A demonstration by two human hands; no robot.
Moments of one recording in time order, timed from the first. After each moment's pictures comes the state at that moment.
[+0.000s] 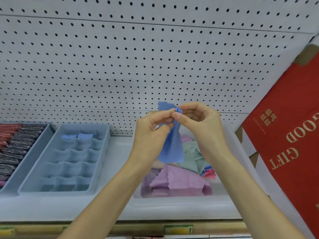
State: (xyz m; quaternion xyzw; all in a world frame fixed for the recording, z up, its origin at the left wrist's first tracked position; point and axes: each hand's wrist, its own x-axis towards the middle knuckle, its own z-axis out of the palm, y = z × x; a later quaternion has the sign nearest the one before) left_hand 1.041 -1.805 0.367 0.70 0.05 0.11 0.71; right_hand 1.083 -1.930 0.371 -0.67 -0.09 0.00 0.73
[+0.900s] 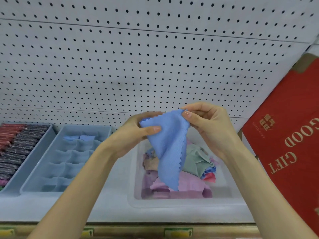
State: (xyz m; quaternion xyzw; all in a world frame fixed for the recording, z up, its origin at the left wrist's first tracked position) left_hand 1.070 -1.736 0.344 0.70 -0.02 -0.09 0.70; right_hand 1.085 -1.942 0.389 -0.65 -0.16 0.08 0.74
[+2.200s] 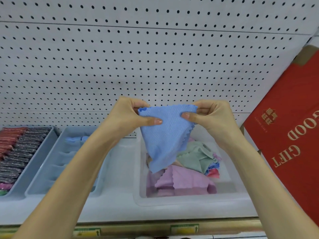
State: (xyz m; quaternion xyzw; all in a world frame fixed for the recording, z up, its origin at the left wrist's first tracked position) left_hand 1.064 -1.731 0.395 0.82 0.03 0.01 0.57; right_hand 1.093 -1.940 0.386 -0.74 -0.13 0.03 0.66
